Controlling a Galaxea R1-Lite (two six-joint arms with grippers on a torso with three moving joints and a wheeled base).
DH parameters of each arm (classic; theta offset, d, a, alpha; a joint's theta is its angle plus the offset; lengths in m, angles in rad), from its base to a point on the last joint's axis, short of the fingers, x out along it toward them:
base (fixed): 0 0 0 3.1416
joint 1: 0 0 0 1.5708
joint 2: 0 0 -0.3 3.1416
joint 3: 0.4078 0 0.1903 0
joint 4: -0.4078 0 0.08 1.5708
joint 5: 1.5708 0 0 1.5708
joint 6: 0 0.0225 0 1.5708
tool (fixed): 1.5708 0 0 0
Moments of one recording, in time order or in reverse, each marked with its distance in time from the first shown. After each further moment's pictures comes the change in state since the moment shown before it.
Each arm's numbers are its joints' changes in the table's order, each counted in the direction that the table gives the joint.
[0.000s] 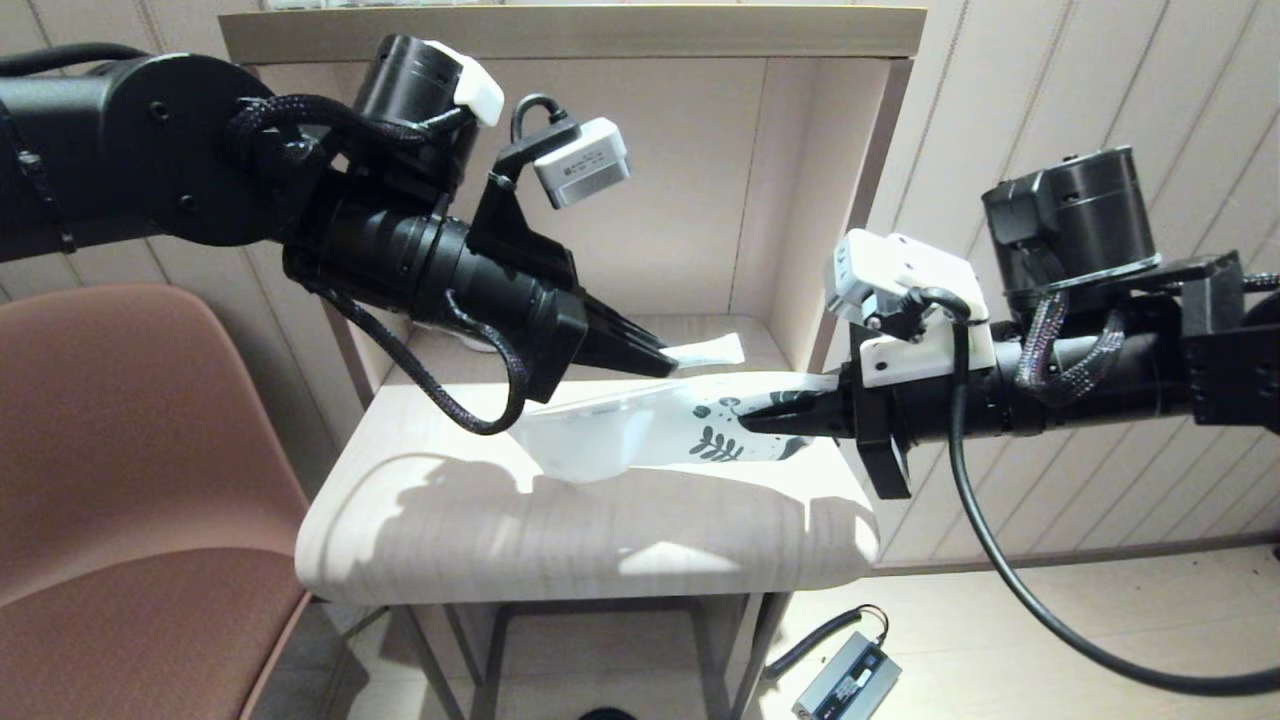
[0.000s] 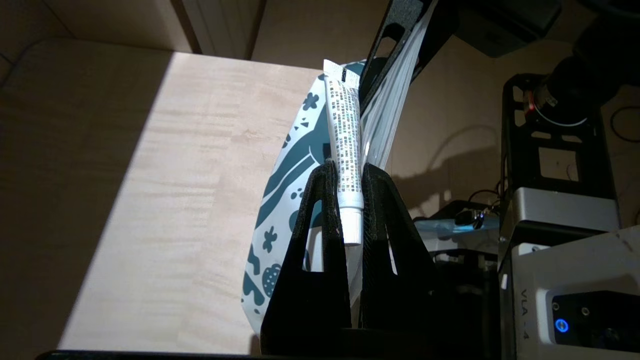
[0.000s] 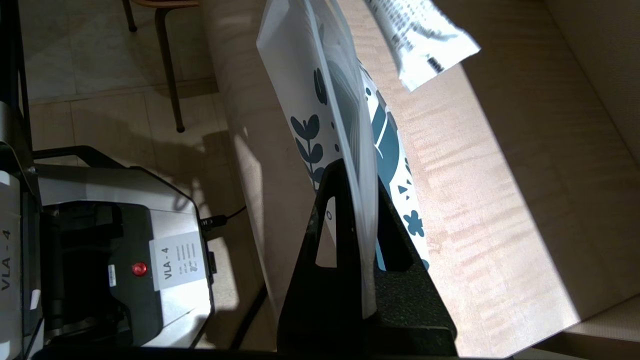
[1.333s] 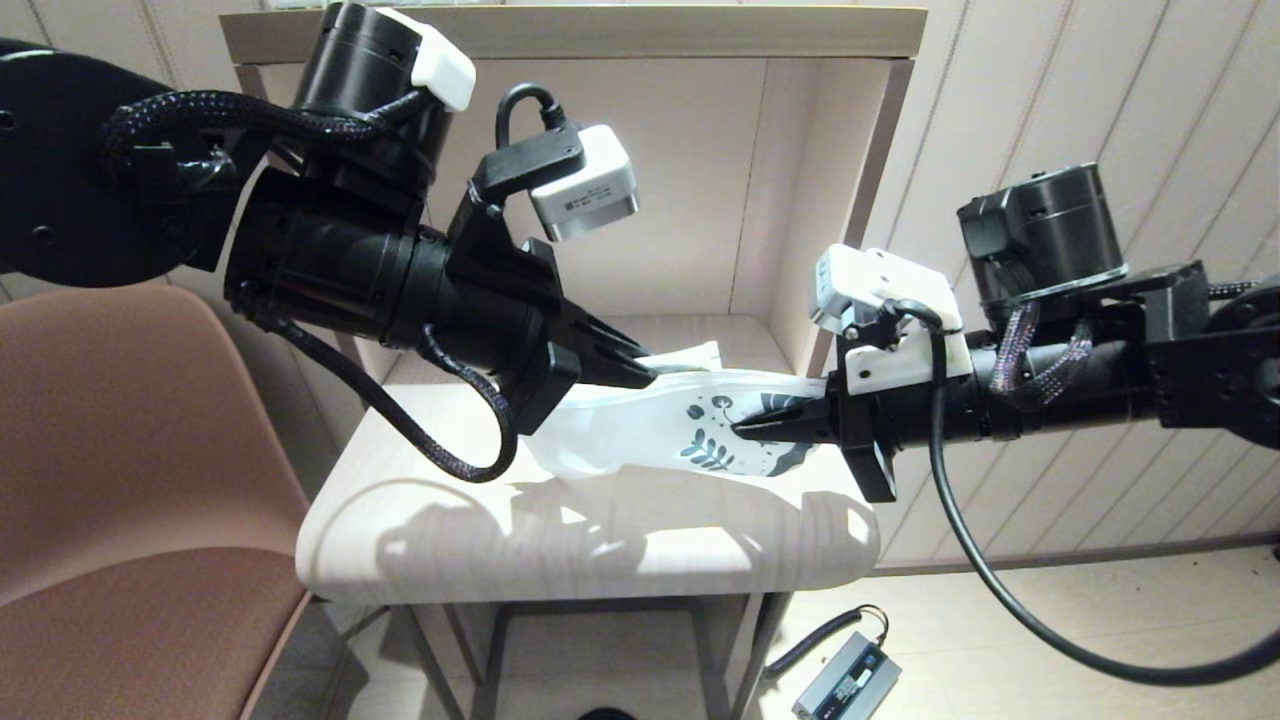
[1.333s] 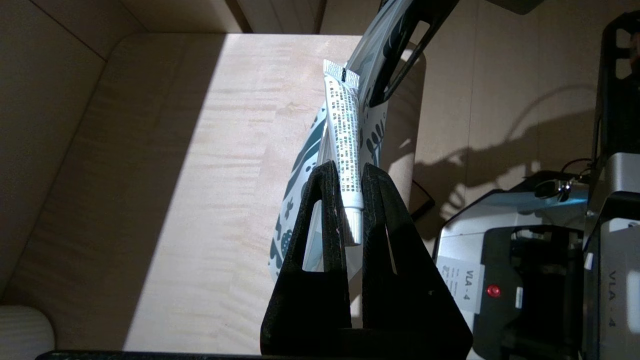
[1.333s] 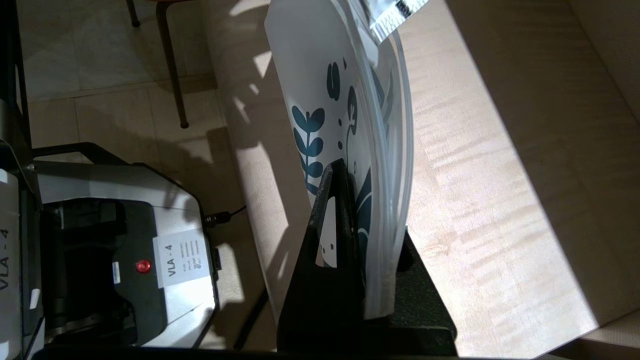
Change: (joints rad) left arm 0.067 -0.129 -0.193 0.122 -0.243 0.095; right arm 0.001 0.028 0.000 0.004 0.000 0.001
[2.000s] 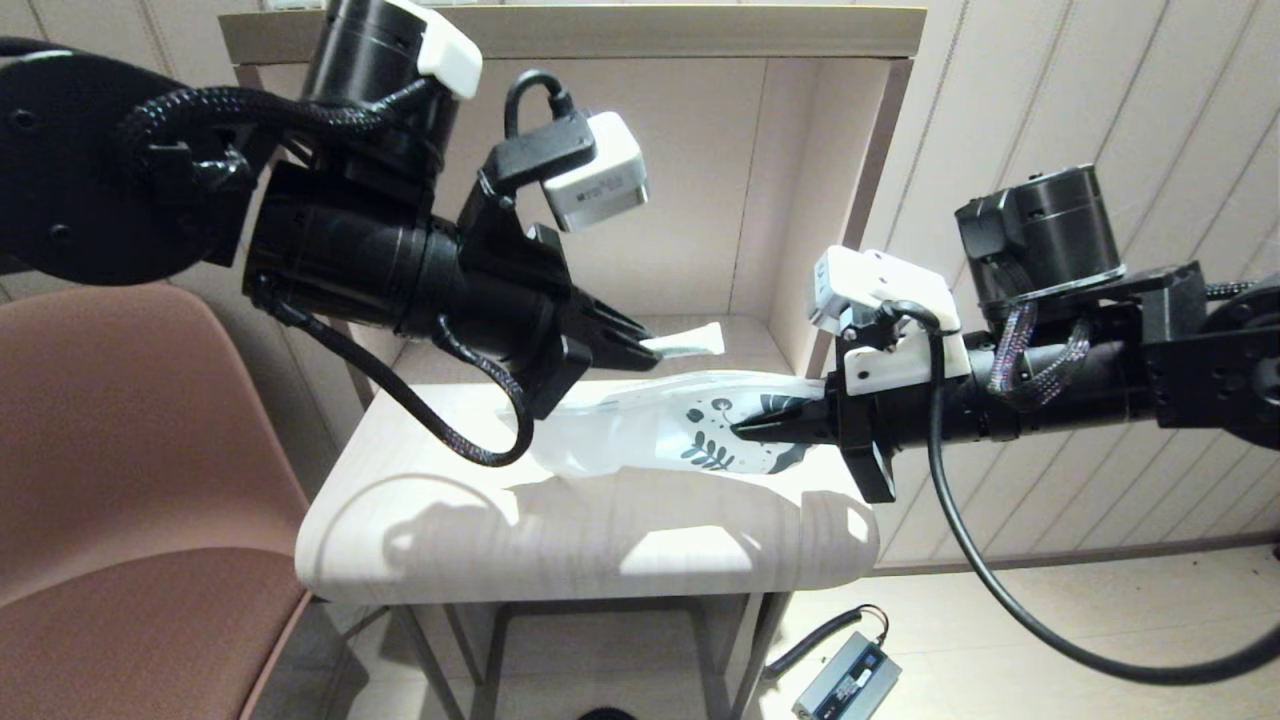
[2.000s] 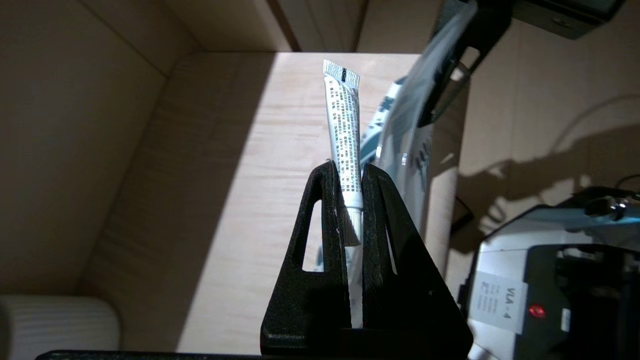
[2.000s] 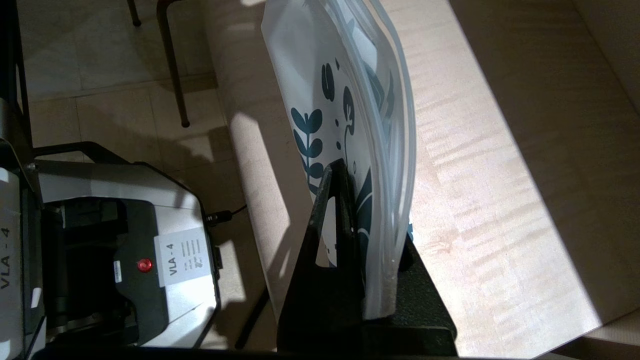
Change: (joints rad) left arm -0.009 0.007 0.031 0.040 -0.048 0.011; right arm 0.000 0.003 0.000 -0.001 0.000 0.000
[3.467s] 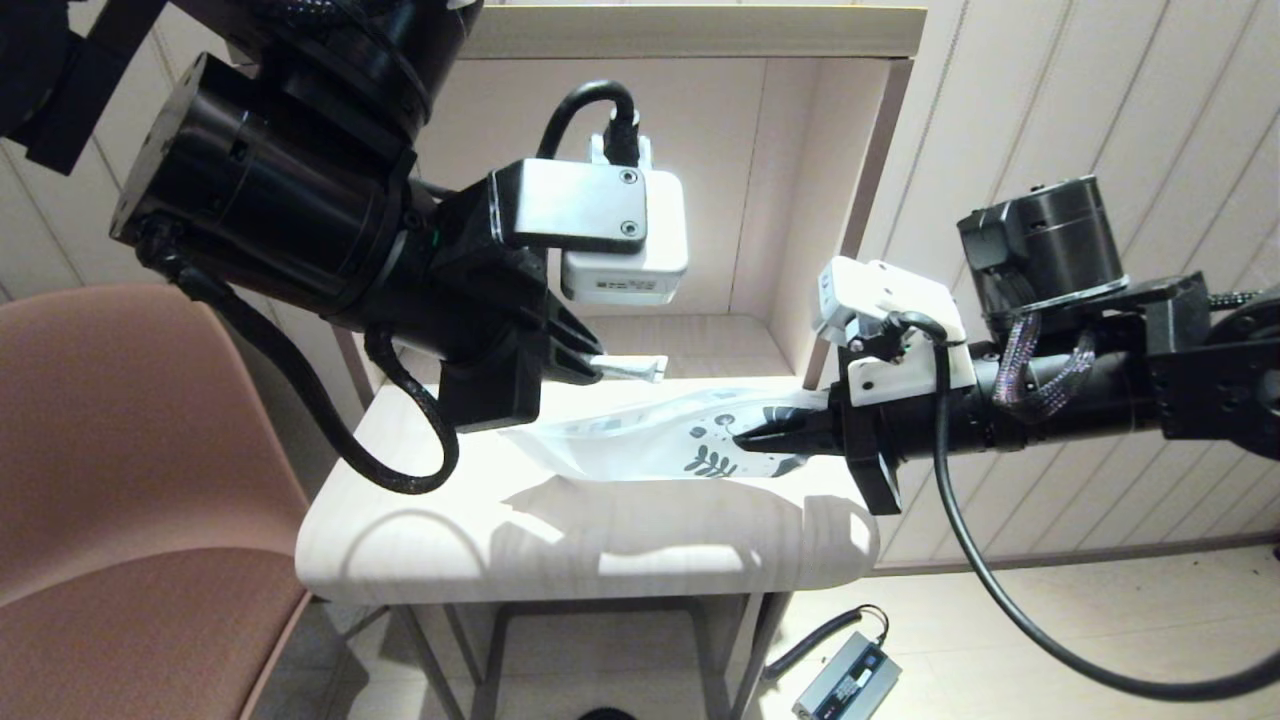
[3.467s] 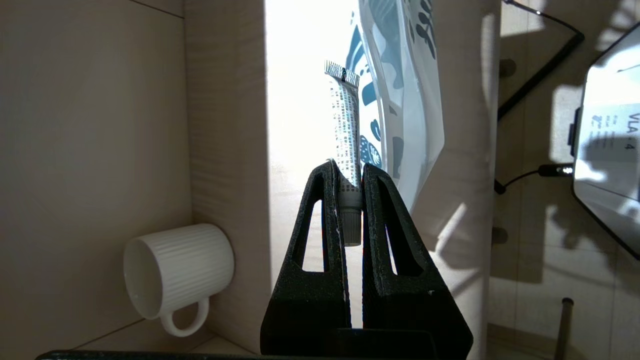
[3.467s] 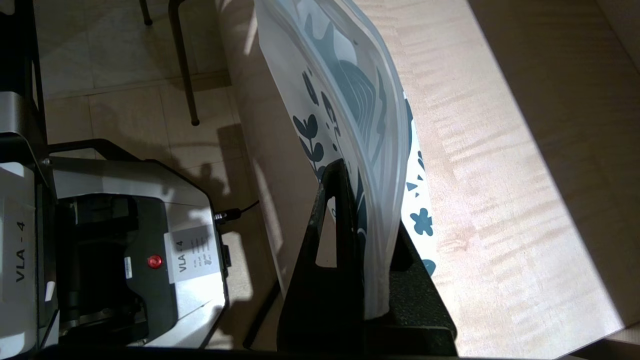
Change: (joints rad) left arm 0.138 -0.018 0.189 -0.374 -0.410 0.376; right arm 0.000 -0.008 -0.029 0.005 -0.016 0.001
